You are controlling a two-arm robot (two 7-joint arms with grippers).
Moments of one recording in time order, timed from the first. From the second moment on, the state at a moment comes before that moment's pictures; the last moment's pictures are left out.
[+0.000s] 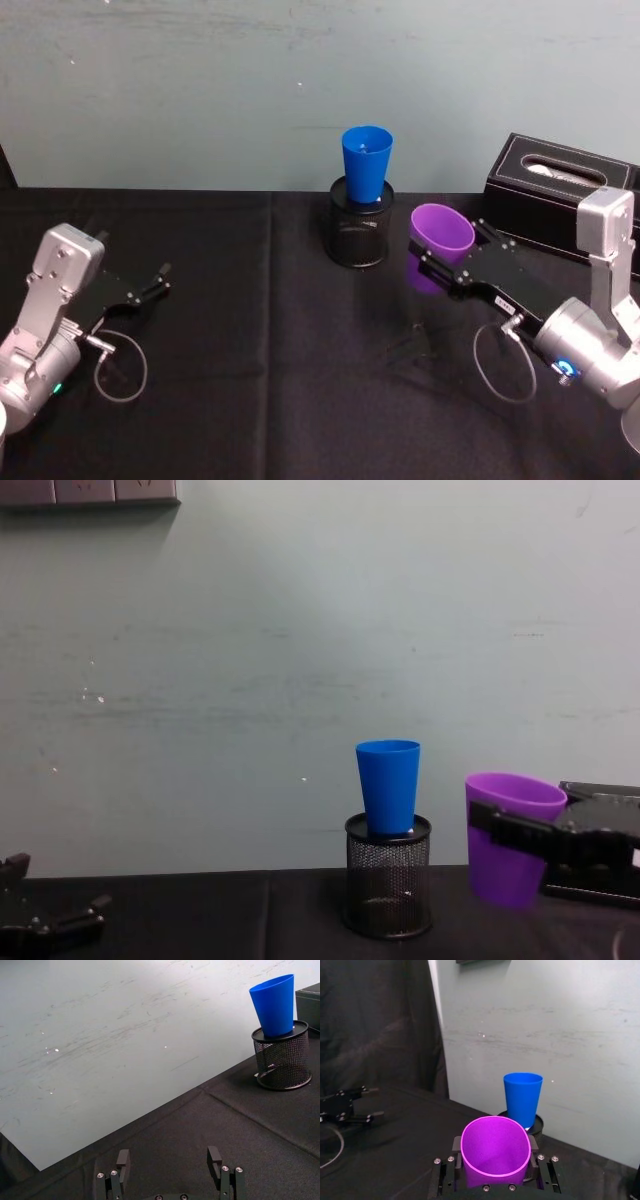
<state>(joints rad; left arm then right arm) -0.20 0.60 0.45 -1.41 -0.25 -0.12 0.03 0.23 0.40 -0.29 -1.42 0.43 -0.12 0.49</state>
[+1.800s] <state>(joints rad) -0.20 0.60 0.45 -1.41 -0.25 -0.12 0.03 0.19 0.41 -0.33 -1.33 0.43 -0.18 0.54</state>
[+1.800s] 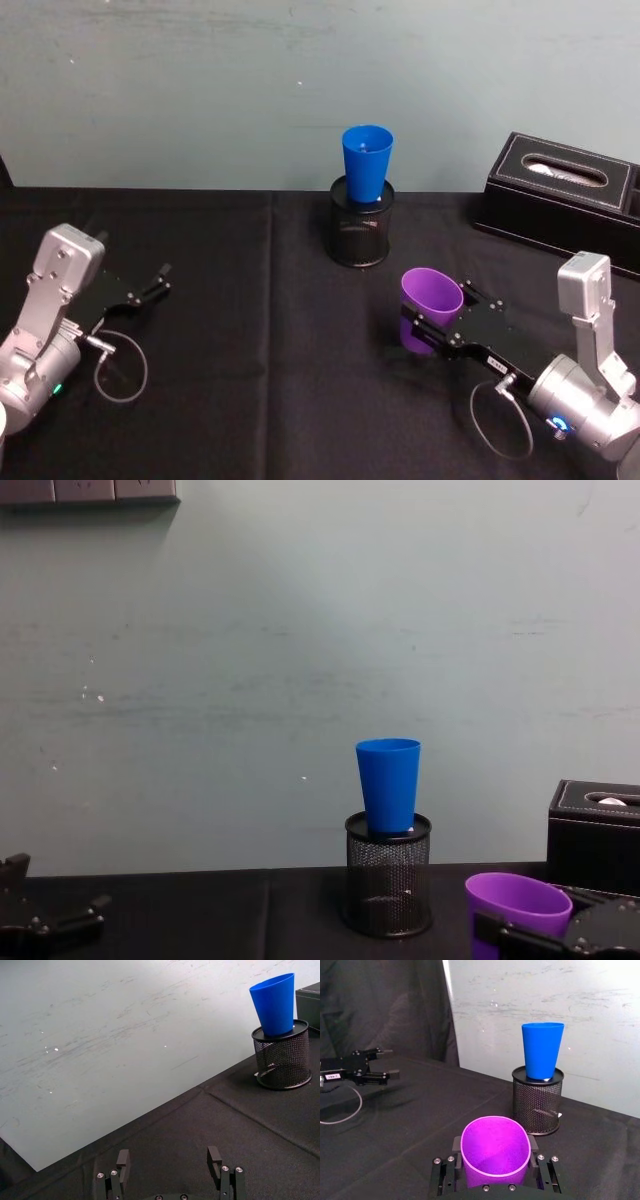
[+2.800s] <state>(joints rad) -0.20 0.60 0.45 -1.41 -0.25 -0.12 0.03 0.24 0.37 -0.36 -1.24 0.38 -0.20 0.54</state>
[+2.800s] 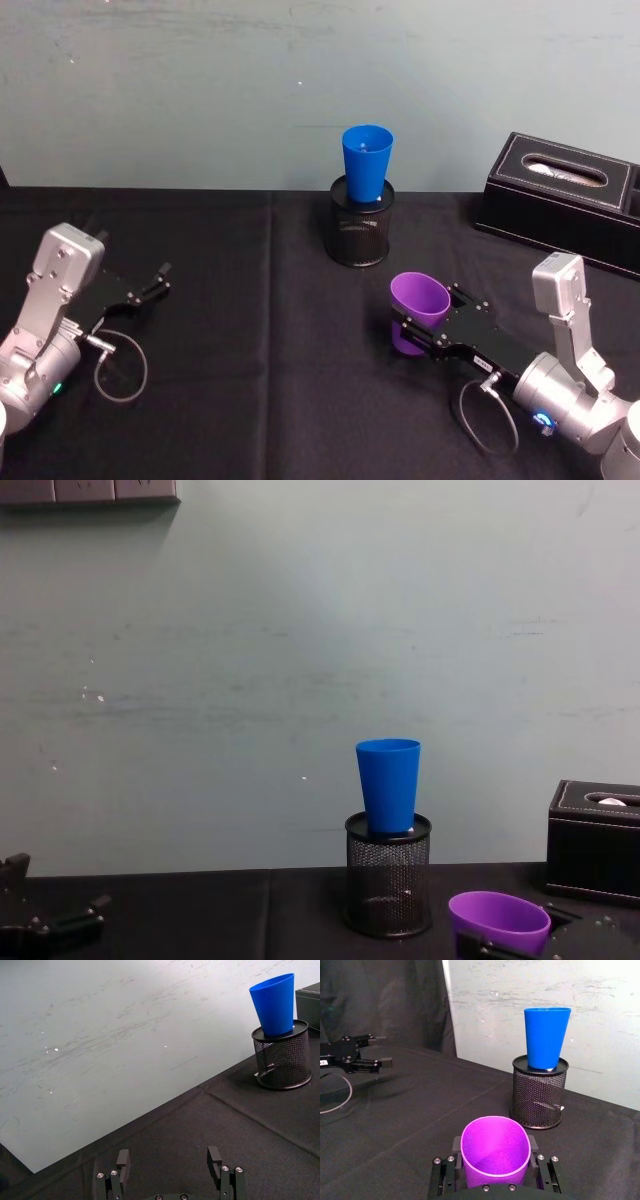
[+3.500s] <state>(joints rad) -0.20 0.60 0.45 -1.41 -0.25 -0.12 0.03 0.25 0.36 -0.36 -1.21 0.37 -0.20 0.55</state>
